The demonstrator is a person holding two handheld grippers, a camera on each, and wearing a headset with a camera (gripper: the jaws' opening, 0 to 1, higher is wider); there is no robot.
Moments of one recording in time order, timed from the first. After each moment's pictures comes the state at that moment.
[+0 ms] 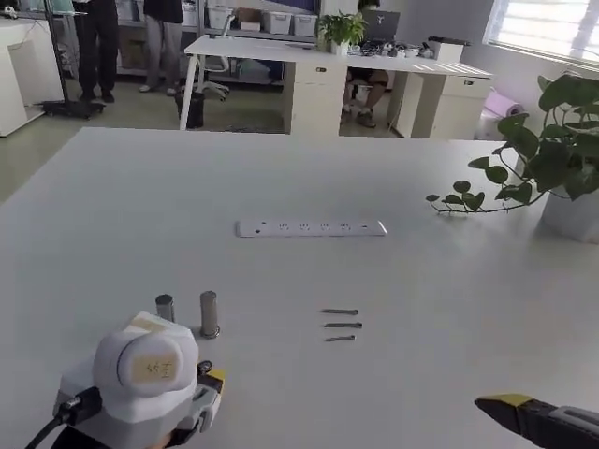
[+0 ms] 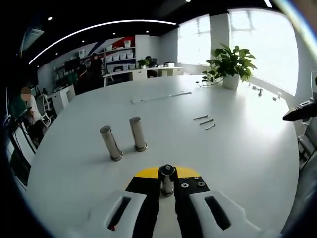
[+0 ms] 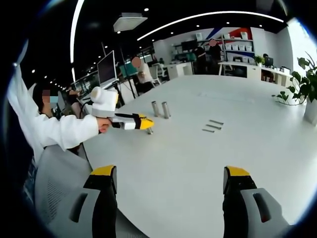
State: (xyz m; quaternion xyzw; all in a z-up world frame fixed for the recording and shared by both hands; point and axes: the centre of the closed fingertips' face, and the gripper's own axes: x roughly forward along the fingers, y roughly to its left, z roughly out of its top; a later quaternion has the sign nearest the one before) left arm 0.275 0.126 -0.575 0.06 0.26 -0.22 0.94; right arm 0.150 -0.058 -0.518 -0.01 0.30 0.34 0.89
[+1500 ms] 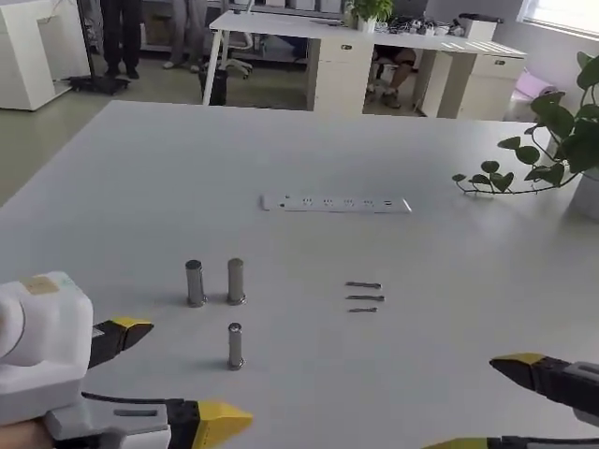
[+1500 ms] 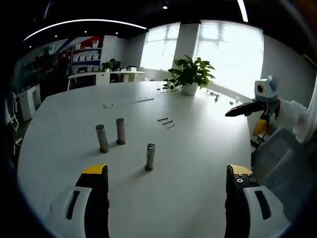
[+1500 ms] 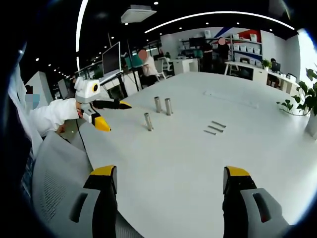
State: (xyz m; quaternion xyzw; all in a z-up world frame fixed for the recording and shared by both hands) left arm 0.204 0.156 -0.535 0.01 0.24 -0.40 0.88; right arm 0.156 -0.053 -0.514 -0.06 0.31 0.35 0.88
